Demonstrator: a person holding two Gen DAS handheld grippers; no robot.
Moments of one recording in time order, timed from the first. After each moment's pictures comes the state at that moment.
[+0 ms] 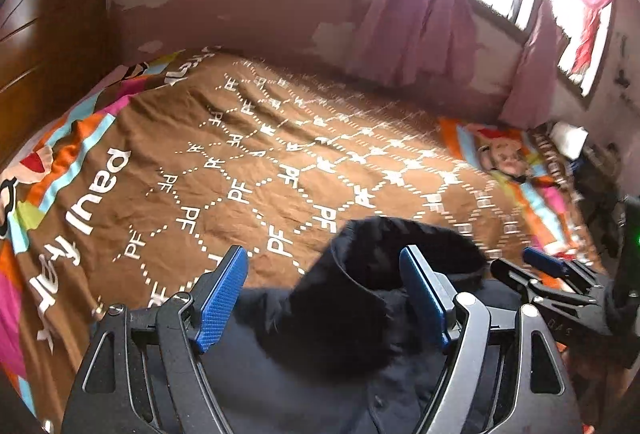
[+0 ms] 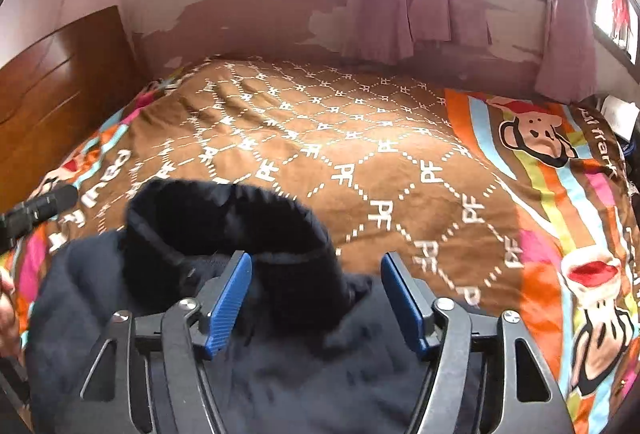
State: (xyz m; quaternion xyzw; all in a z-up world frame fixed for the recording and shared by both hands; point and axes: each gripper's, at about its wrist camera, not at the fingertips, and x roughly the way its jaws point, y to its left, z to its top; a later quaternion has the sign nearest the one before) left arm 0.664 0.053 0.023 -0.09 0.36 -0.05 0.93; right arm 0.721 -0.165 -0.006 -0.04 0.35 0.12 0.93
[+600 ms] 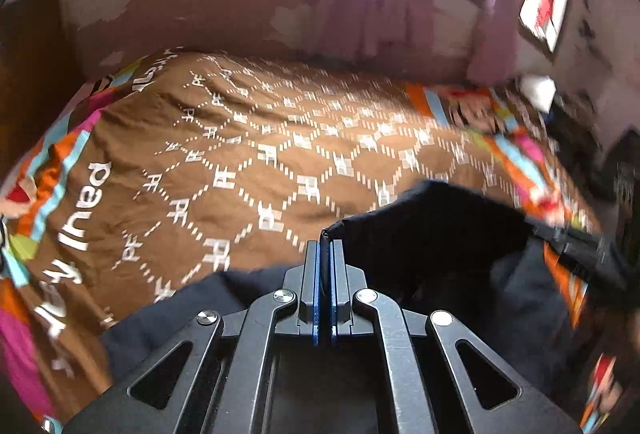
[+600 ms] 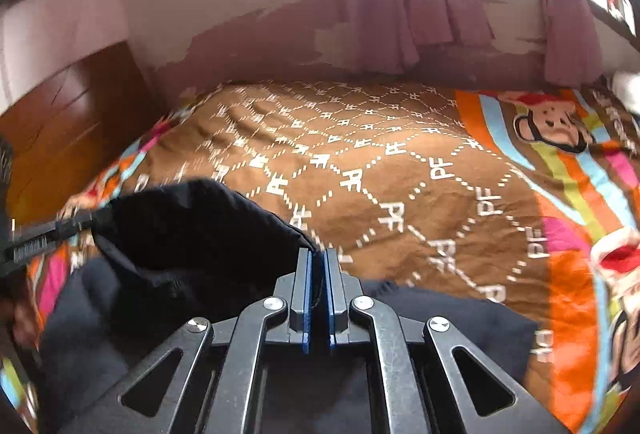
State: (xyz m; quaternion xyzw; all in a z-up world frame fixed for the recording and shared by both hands) left arm 0.625 0.056 0.022 -0.02 0.39 -0.13 0.91; right arm 0.695 -0.198 -0.013 0.00 0.32 0.17 0.93
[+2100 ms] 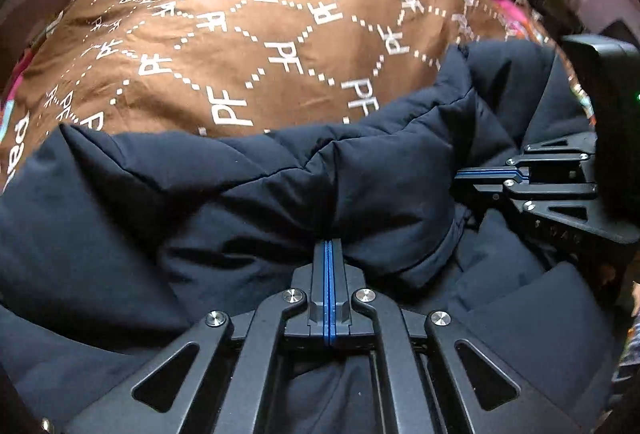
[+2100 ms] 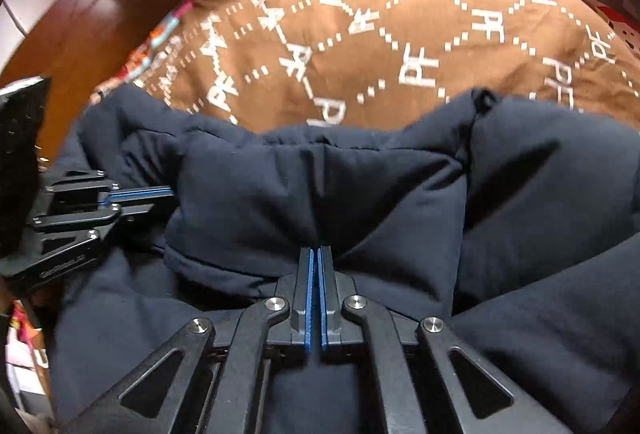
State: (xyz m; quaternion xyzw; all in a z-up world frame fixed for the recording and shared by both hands) left arm 0.634 -0.015 -0.098 0.08 0.54 -0.19 0.81; right arm 0.702 -0.155 -0.128 -0.03 0.52 0.26 0.81
